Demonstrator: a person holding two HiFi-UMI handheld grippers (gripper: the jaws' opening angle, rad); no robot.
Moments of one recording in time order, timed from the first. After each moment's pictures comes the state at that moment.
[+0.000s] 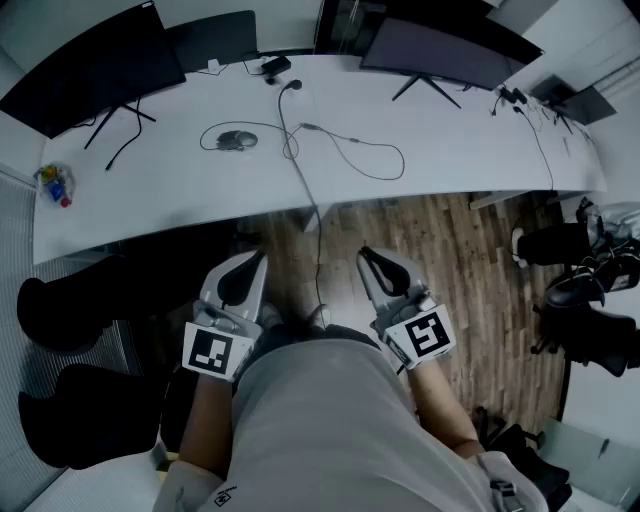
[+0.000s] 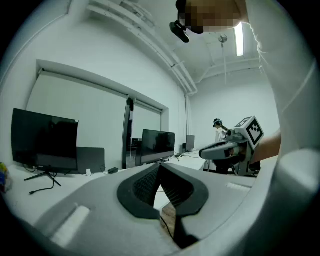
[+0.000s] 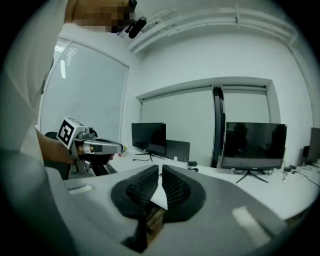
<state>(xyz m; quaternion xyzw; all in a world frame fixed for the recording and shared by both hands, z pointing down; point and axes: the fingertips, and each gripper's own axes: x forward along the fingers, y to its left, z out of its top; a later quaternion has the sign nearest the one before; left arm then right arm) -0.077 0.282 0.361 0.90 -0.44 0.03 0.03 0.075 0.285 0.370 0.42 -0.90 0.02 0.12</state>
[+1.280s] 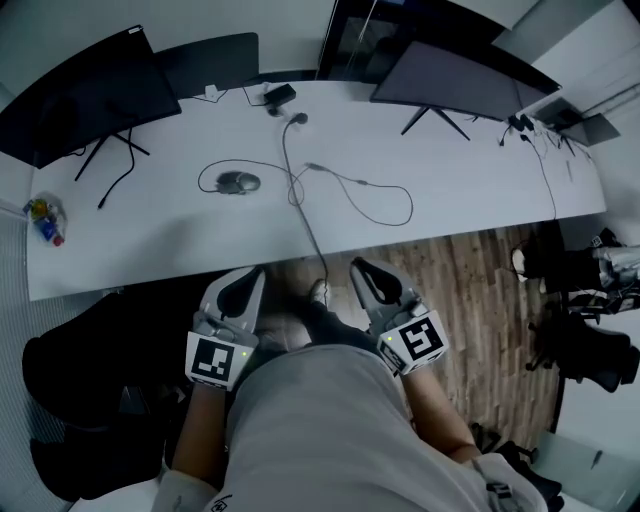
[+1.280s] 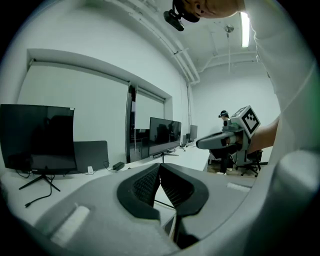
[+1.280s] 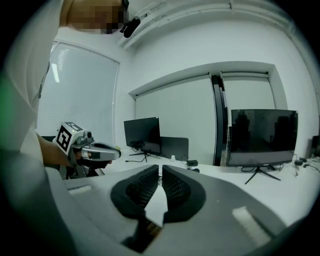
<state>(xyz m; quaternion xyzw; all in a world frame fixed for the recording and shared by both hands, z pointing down) -0.105 0.160 0.402 0.90 -0.43 0.08 0.03 0.045 0.156 0.400 0.42 -0.90 0.06 0.12</state>
